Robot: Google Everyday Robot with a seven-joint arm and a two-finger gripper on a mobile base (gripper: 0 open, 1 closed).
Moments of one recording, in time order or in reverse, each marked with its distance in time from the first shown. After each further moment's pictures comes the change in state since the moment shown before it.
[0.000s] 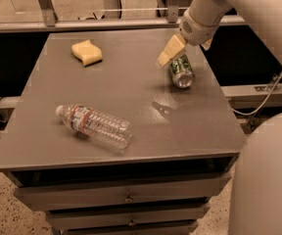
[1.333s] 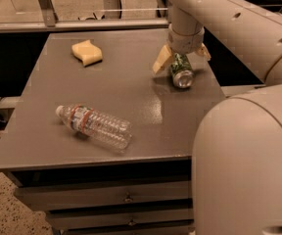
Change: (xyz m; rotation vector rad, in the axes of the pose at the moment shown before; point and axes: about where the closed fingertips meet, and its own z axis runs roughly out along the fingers) arm 0.008 -0.009 0.044 0.187 0.186 0.250
